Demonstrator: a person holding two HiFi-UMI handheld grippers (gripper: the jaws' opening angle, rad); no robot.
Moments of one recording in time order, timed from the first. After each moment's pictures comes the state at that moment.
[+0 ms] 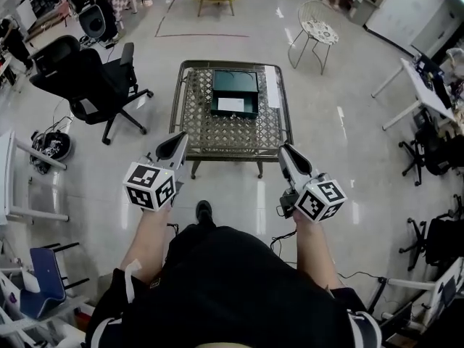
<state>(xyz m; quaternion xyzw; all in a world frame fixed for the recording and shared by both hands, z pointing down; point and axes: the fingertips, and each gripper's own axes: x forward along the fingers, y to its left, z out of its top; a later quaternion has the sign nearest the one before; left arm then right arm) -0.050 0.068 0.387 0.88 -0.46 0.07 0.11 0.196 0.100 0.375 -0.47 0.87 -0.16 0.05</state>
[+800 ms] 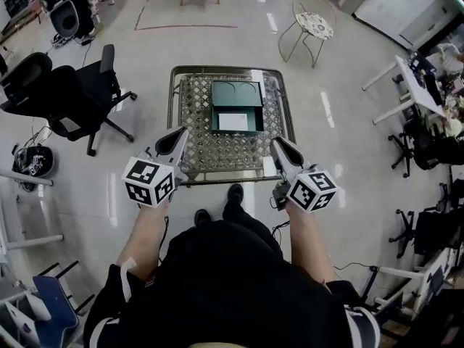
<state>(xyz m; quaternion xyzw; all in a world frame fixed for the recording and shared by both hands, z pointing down) -0.091 -0.100 0.411 0.90 -0.41 0.06 0.14 0.135 -0.066 0.402 -0.51 0.84 -0.19 0.01</state>
